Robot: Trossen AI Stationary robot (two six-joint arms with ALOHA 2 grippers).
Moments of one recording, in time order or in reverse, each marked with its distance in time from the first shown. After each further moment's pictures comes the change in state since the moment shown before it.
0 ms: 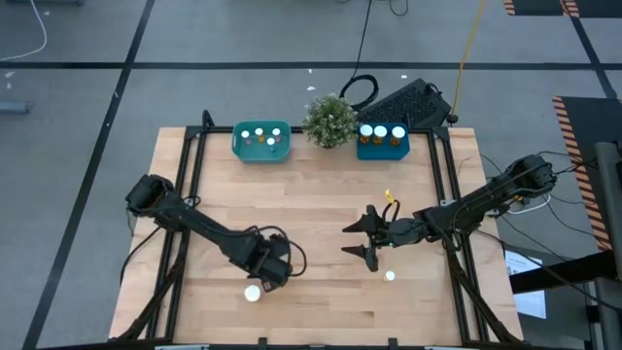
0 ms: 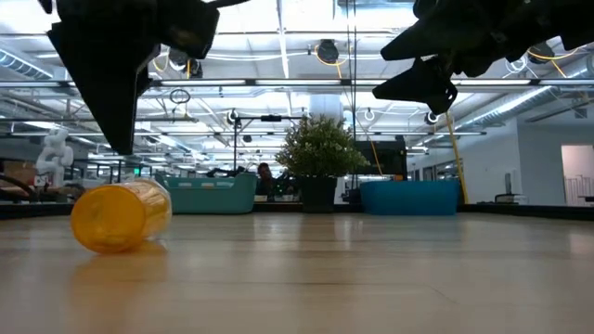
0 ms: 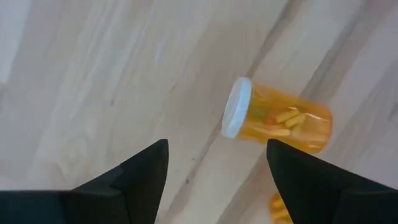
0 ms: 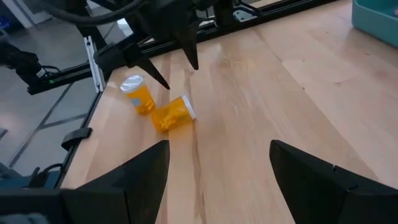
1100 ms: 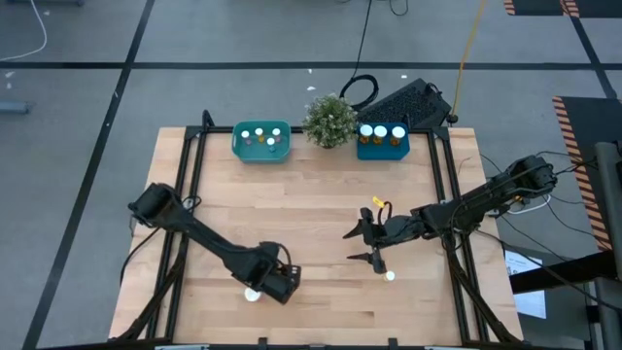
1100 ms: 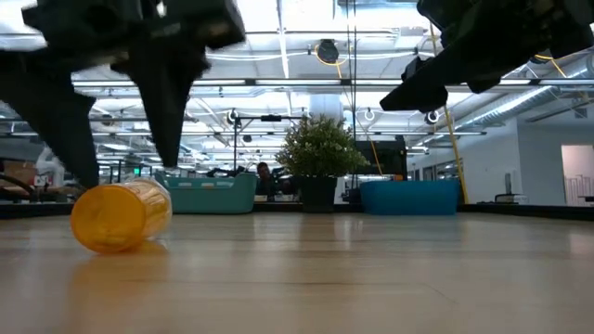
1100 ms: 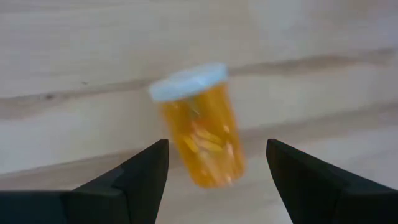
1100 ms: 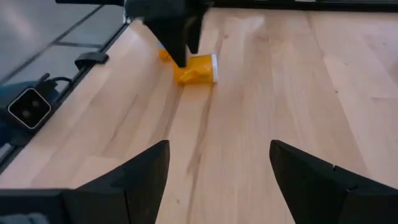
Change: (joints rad) left arm -0.077 0.084 0.001 0.198 -0.021 -1.041; right arm -0.045 0.000 0.000 -0.093 -0.212 -0.323
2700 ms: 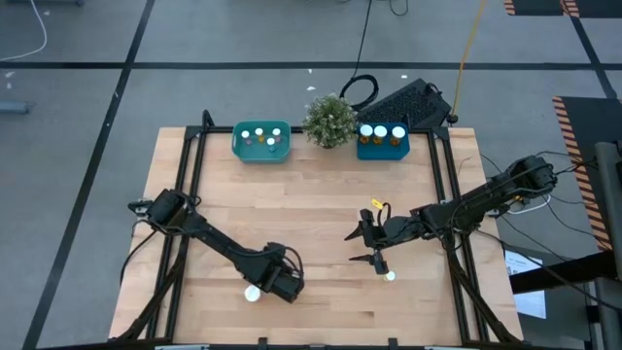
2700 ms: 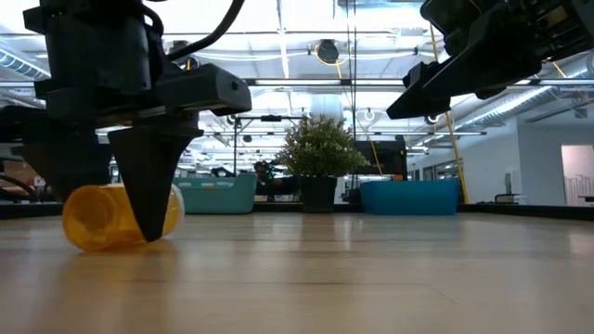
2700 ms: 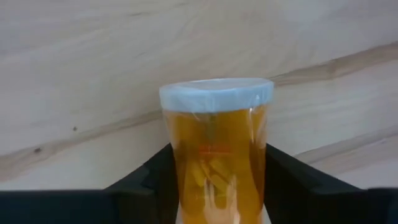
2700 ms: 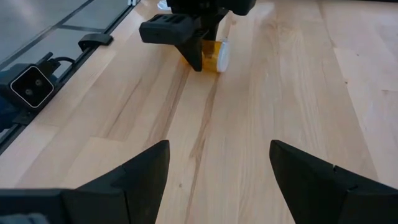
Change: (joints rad) left arm 0.040 0.124 -0.001 0.026 -0.016 0.175; right arm 0.000 0.000 0.000 -0.046 -0.027 -0.029
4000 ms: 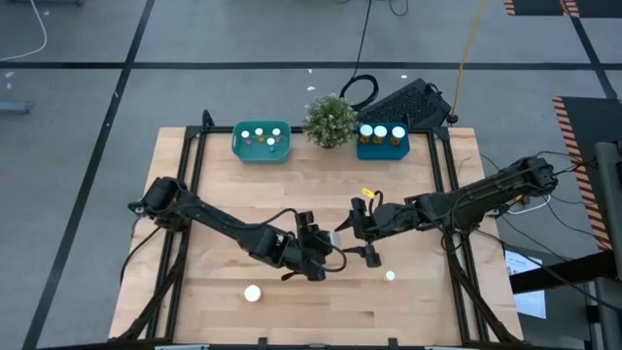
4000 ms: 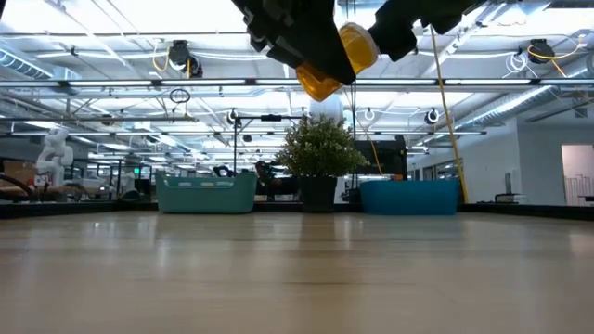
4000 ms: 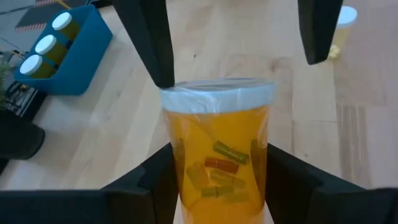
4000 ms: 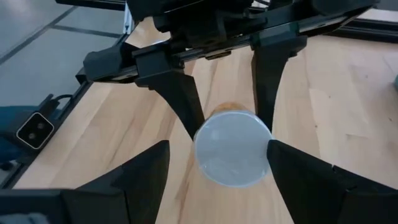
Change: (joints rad) left arm 0.126 -0.103 0.128 0.416 -0.414 1.611; right arm -0.066 0.000 0.310 -0.319 -0.027 -0.063
